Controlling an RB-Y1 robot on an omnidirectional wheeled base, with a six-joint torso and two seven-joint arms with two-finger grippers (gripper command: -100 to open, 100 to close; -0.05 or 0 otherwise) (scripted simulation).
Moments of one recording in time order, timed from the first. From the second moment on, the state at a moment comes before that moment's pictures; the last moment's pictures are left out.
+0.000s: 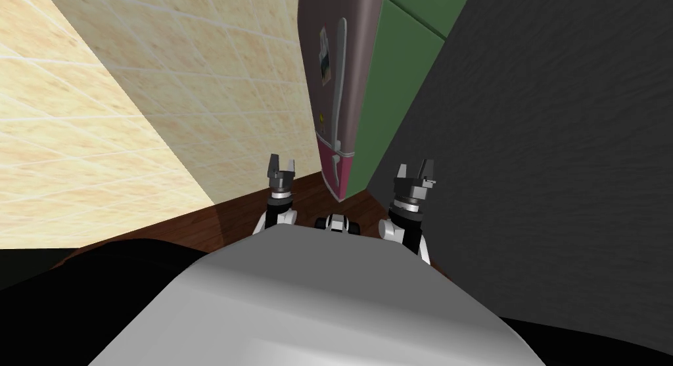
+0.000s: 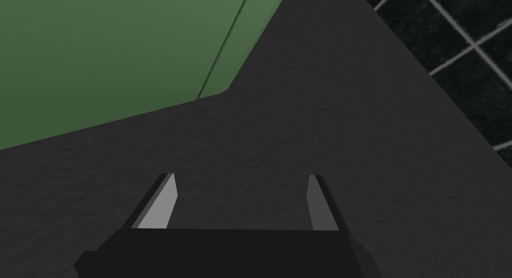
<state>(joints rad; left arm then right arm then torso) 0.53 0.05 -0.01 -2.25 -0.13 -0.64 0.10 0.50 0.03 0.05 -2.33 0.11 -0.50 -0.11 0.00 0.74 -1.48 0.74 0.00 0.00</state>
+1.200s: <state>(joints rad) 0.42 0.21 -0.02 -2.06 -0.27 -0.50 0.03 0.50 0.03 0.05 -2.33 0.11 -0.50 -0.11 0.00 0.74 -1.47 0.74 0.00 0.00</state>
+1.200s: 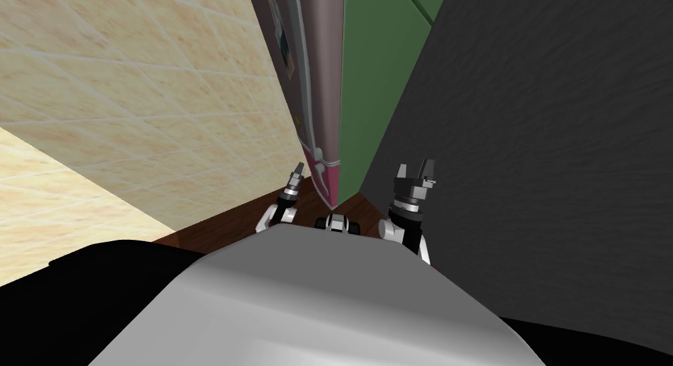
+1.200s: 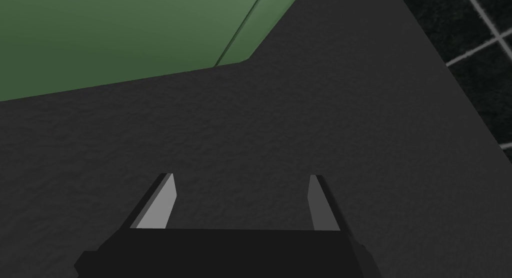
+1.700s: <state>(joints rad) 0.37 0.31 -0.02 -1.97 -0.32 -0.43 0.00 0.50 0.03 0.05 -2.33 0.11 -0.50 -0.11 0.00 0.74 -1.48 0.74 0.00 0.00</state>
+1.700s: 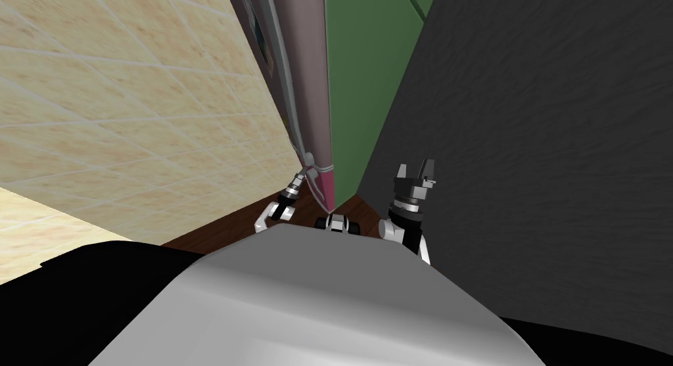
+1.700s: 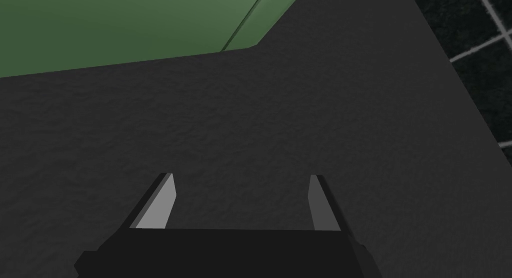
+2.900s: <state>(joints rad) 0.40 0.36 -0.05 -2.00 -0.33 -0.46 0.03 0.50 0.03 0.05 -2.33 0.11 -0.50 -0.11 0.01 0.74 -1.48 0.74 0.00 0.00</state>
